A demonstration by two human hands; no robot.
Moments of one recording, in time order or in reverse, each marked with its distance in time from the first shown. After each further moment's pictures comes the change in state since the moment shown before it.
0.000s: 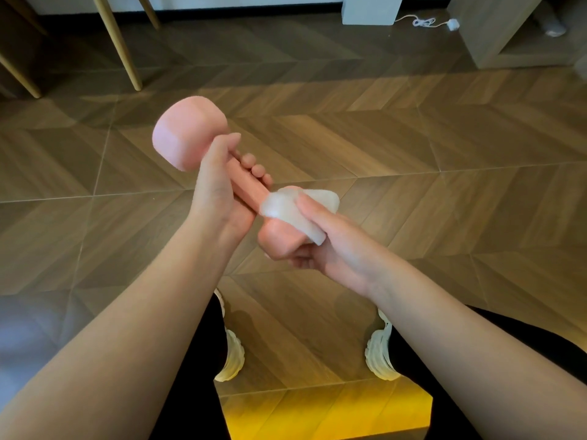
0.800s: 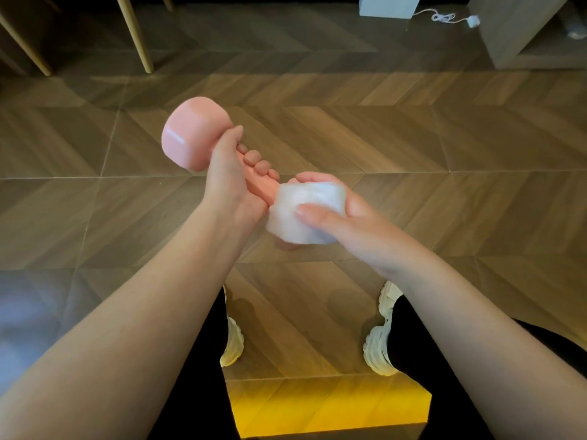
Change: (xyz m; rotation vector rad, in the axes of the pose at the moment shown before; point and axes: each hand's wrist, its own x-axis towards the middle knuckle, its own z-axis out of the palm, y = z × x) left_hand 0.001 -0.002 -0.001 -0.102 0.168 -0.077; right_hand -0.009 -0.011 -0.005 -0.432 0.005 -0.230
